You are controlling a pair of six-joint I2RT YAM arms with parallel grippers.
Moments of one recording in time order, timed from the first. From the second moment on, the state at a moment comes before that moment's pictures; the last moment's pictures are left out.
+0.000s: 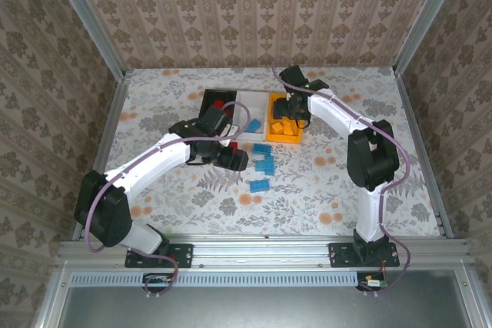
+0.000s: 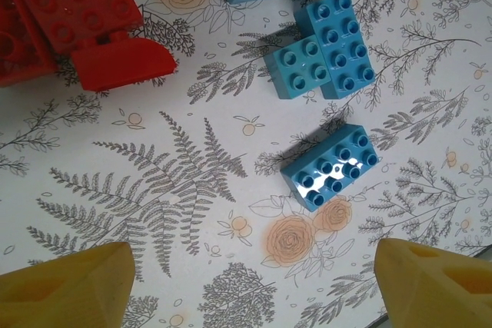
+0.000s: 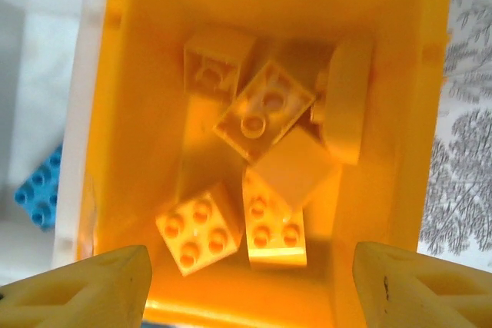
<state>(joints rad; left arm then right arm) -0.69 1.47 1.14 -0.83 0.22 -0.30 0.40 1.98 1.65 -0.78 0.08 0.40</state>
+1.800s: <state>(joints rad) -0.40 1.33 0.98 -0.71 0.37 -0.36 0.70 1.71 1.29 -0.76 0.10 0.56</state>
